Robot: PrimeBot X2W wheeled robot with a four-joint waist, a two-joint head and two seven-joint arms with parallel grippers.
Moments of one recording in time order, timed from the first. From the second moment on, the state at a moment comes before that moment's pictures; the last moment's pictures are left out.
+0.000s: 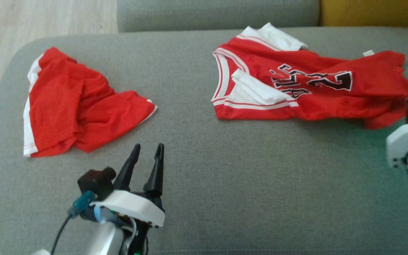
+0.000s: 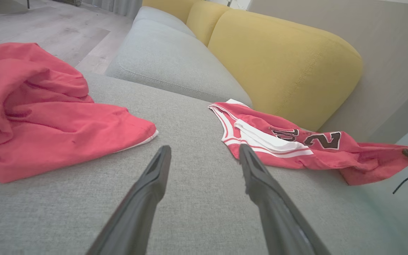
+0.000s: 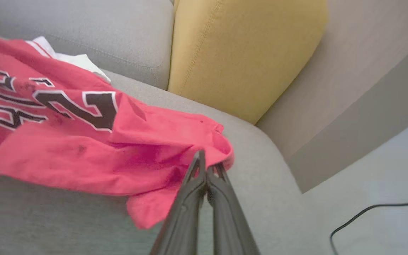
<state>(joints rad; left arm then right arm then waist) -0.13 0.05 -0.35 0.30 -0.46 -0.04 -0.26 -0.50 -0.18 -0.36 0.70 -0.49 0.13 -0.05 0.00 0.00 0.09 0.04</state>
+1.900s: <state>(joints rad) -0.10 0.05 -0.34 0.26 -0.47 -0.03 -0.26 -0.05 -0.05 -0.05 0.19 0.15 0.13 -0.13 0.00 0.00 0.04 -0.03</state>
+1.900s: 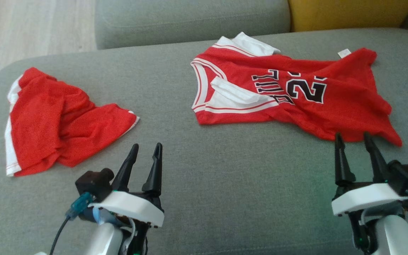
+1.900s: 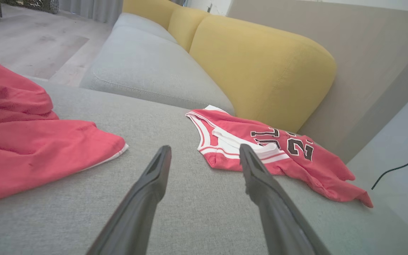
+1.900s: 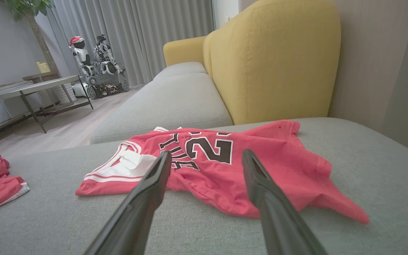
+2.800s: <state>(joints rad) -0.50 0.04 -0.48 0.52 -0.47 -0.04 -0.26 -0.38 -0.05 0.18 0.34 -0.01 0.13 -0.11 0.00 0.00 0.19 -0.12</state>
